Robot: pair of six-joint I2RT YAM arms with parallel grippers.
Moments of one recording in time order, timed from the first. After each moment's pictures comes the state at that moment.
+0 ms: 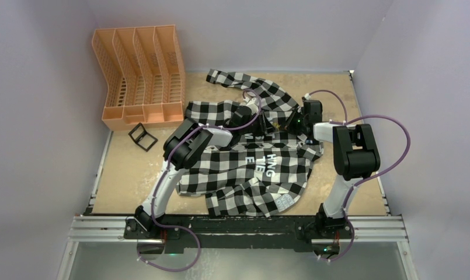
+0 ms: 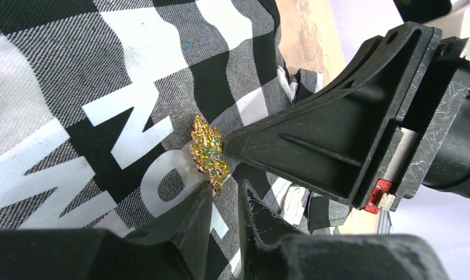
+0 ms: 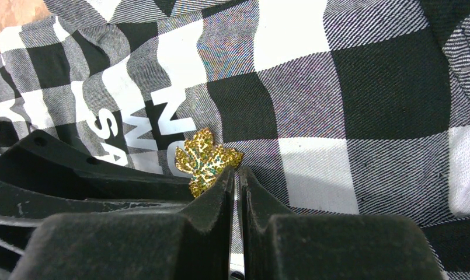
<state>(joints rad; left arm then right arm) -0.69 2.39 1.48 0.58 0.36 -0.84 0.09 1.87 0.96 0.12 -0.31 0.59</state>
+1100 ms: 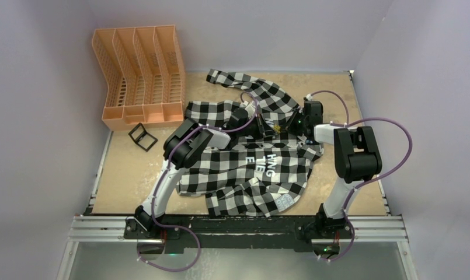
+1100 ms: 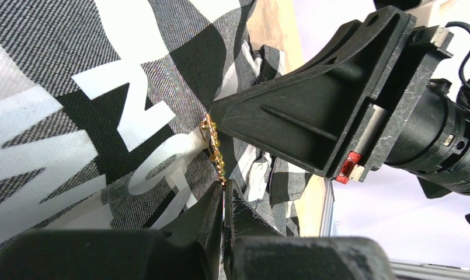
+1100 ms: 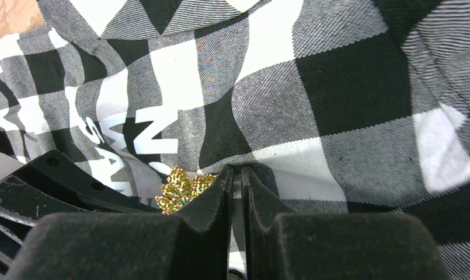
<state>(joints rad) -0.68 2.41 1.43 0.71 0.49 -1.02 0.09 1.84 0.94 0.14 -0.27 0.60</state>
